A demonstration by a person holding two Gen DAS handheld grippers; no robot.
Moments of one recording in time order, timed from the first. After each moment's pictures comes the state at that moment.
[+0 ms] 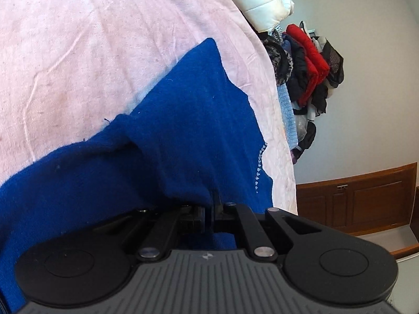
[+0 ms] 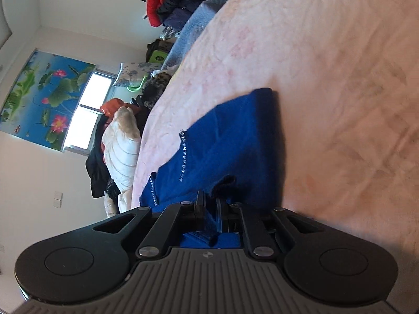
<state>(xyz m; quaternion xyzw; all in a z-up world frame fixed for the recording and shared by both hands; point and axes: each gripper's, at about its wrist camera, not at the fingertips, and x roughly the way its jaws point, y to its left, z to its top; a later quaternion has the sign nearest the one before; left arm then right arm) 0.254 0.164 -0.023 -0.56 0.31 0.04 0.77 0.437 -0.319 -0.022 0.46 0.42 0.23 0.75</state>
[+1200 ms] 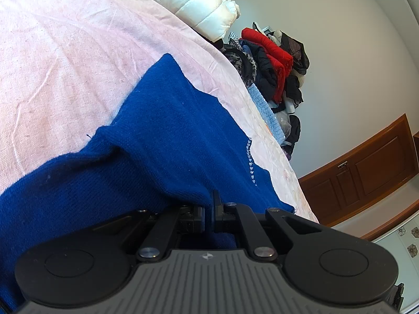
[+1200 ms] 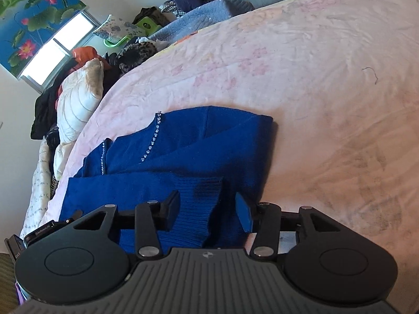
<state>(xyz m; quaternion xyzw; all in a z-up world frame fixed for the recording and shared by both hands) 0.242 0.143 -0.017 -0.45 0.25 0.02 0.86 0.442 -0.284 0.020 0.22 0.46 0.20 0.84</state>
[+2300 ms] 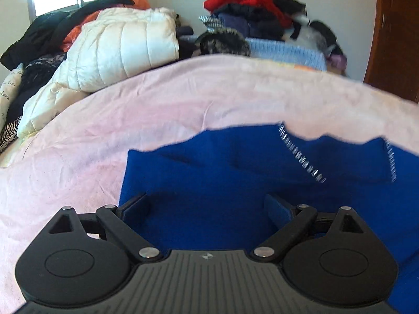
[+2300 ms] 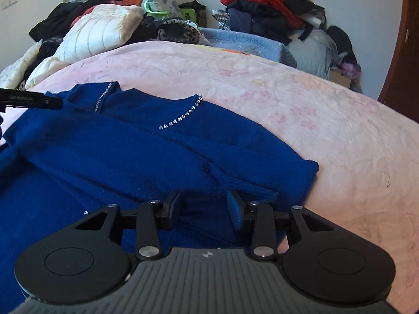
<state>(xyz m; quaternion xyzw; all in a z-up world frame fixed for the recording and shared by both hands) 0.335 0.100 0.027 -0.01 0.37 0.11 0.92 0.400 -0.193 0.024 -0.09 0.36 0.19 0.91</state>
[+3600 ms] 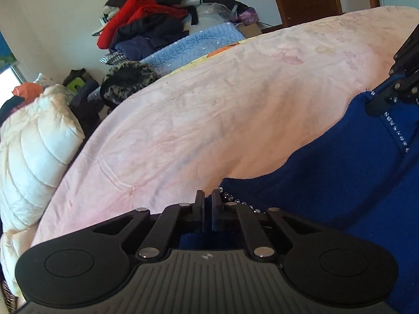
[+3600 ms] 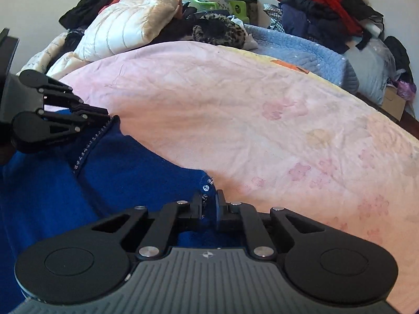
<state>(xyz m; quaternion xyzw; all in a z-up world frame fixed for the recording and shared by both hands) 0.435 0.042 0.030 0.25 0.35 -0.04 0.90 0.544 -0.144 0.028 -0.09 0.39 0.30 0.87</state>
